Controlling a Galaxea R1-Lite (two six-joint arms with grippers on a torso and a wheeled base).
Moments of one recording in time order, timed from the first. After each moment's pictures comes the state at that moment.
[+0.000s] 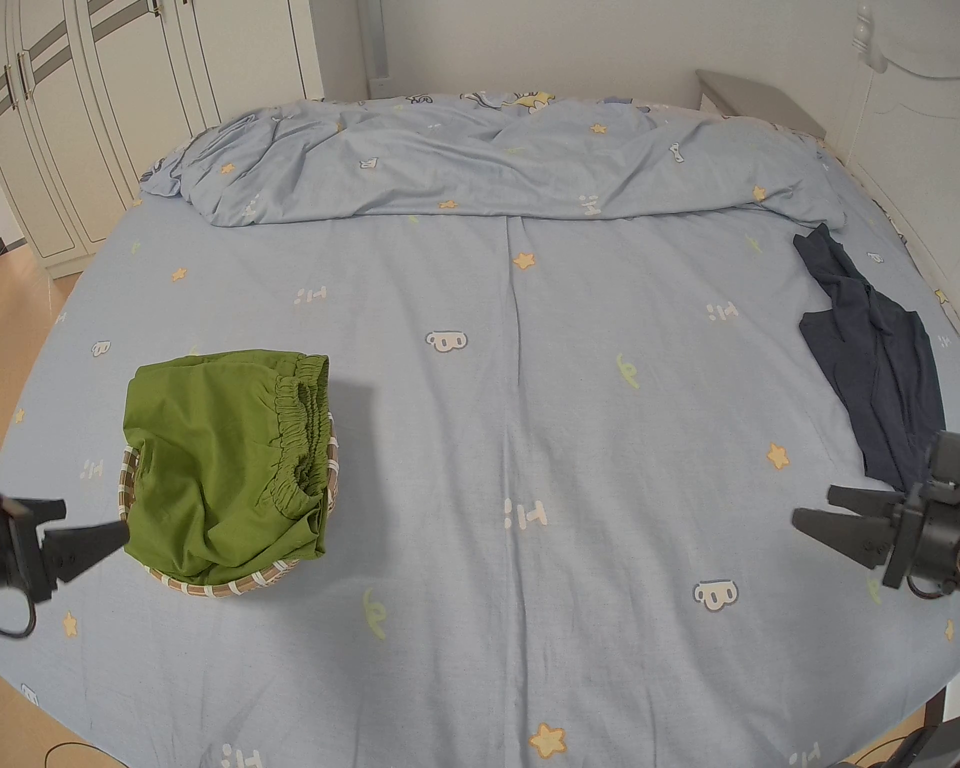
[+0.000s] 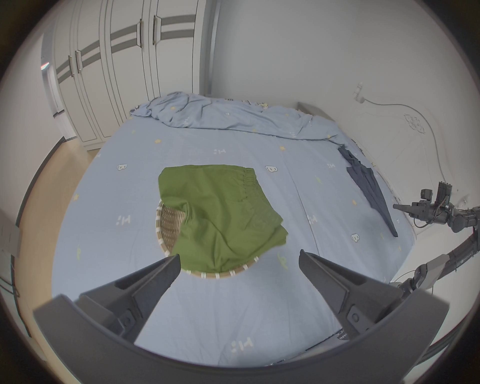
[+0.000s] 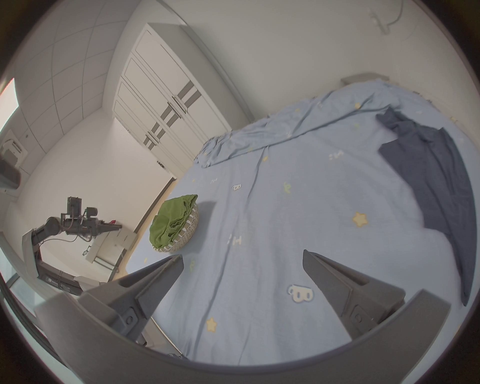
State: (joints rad) left arm 0.05 0.94 -0.83 0.41 -0.25 0.03; right arm 0.32 1.09 -0.47 -0.26 0.32 0.24
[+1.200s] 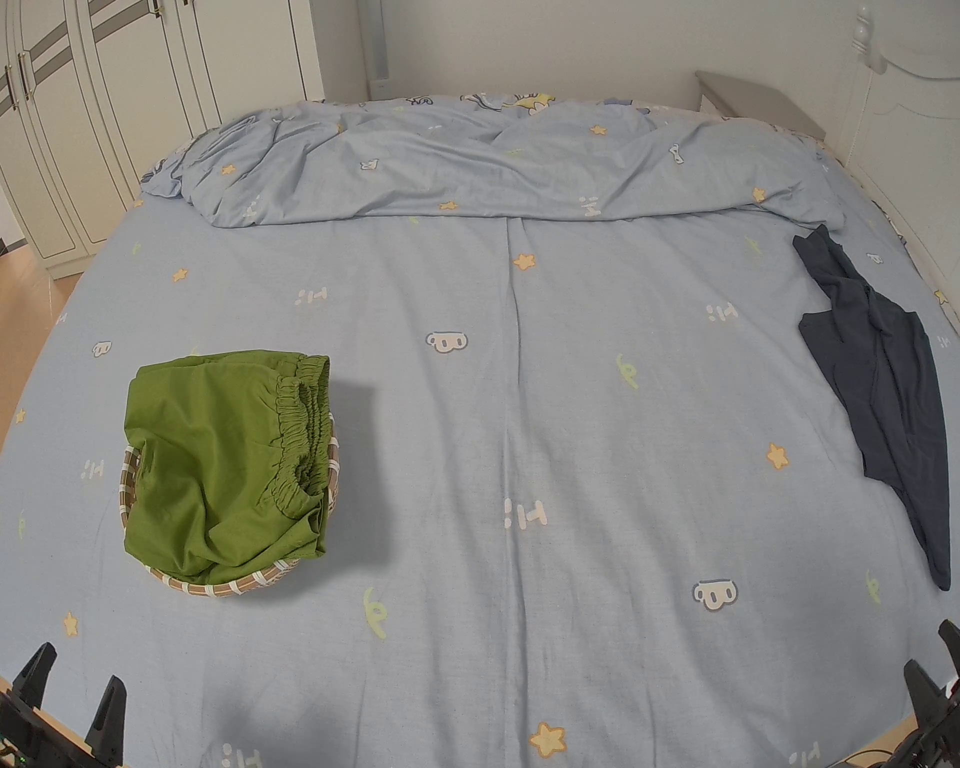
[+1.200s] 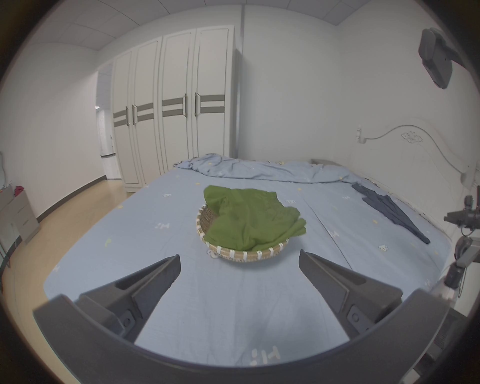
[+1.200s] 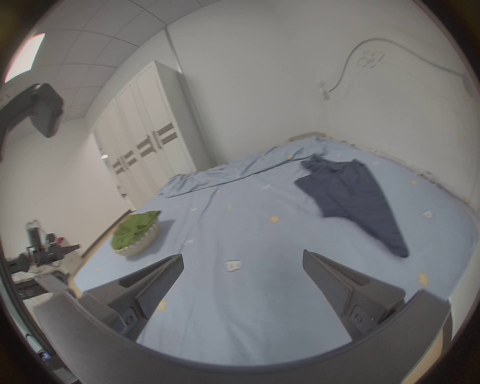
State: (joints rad) left arm 0.01 0.09 -0.05 -0.01 -0.03 -0.04; right arm 0.30 0.02 -0.14 0.21 -0.06 0.20
